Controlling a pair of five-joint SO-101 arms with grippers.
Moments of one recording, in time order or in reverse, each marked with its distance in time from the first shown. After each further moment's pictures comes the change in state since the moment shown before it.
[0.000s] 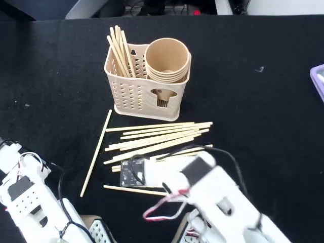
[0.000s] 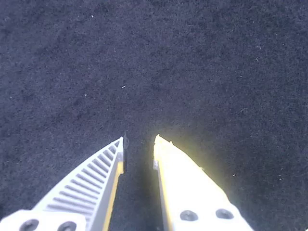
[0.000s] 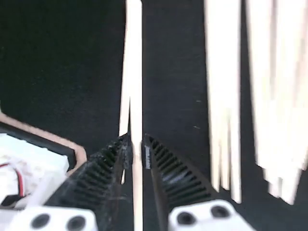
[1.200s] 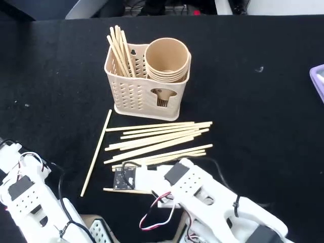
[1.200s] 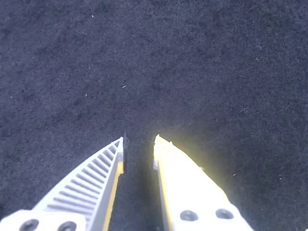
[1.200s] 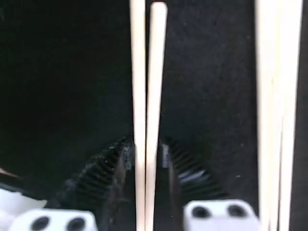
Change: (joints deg) left arm 0.0 0.0 0.0 0.0 0.0; right arm -6.3 21.4 12.3 -26.4 -8.9
